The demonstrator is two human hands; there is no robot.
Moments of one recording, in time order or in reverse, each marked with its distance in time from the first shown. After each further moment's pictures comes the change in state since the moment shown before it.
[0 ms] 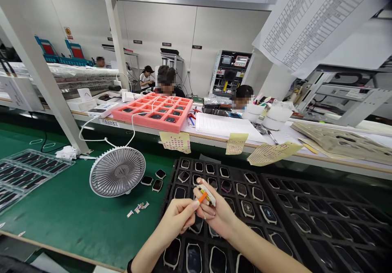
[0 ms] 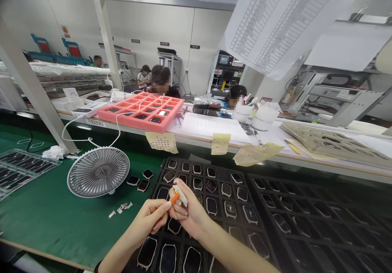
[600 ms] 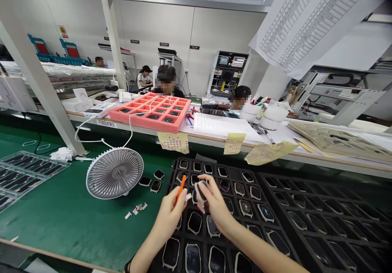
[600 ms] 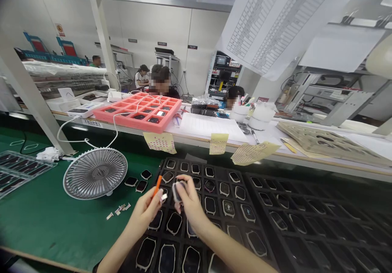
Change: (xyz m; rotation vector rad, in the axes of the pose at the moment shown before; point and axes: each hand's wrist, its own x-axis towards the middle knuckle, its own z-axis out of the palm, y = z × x) left_hand 0.010 -0.015 -0.014 0.281 0.299 0.187; right_hand 0.006 0.008 -0.030 -0.834 0.332 -0.339
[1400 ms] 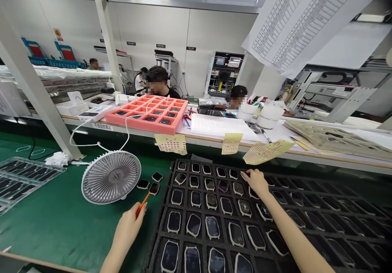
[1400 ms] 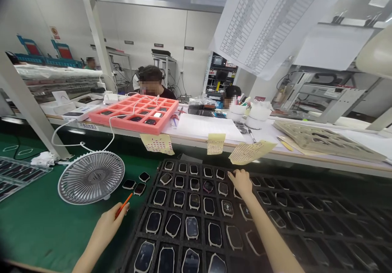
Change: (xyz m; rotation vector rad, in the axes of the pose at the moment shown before) left_hand -0.019 -0.069 -0.094 0.903 0.167 -0.314; right_hand 0.082 0.083 -0.220 -0.945 0.536 0.008
